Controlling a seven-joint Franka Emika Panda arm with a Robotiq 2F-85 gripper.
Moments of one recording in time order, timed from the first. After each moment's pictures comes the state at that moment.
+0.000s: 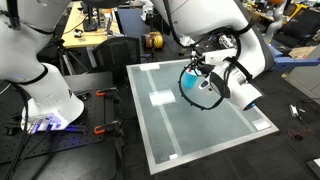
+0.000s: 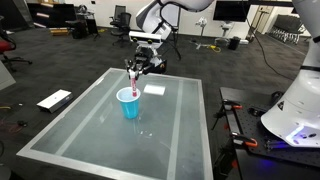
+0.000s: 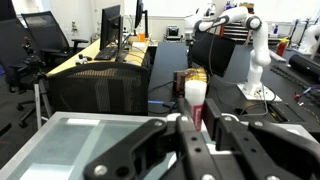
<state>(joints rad) -0.23 0.80 -0.14 -1.56 1.26 1.37 0.65</state>
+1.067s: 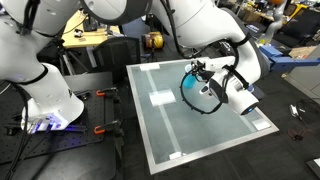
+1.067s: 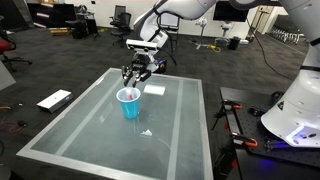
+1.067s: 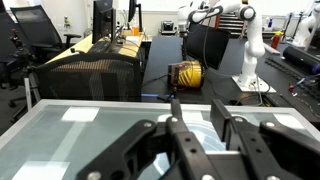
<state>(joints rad) -0.23 0.89 -0.14 -1.48 1.28 1.41 0.66</state>
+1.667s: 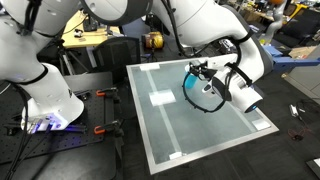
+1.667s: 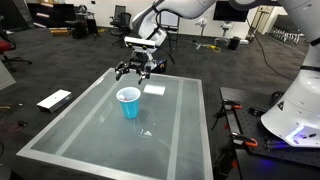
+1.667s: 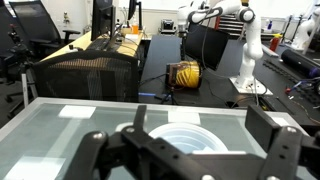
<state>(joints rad) -0.22 0.89 -0.13 -1.45 1.28 1.41 0.65</state>
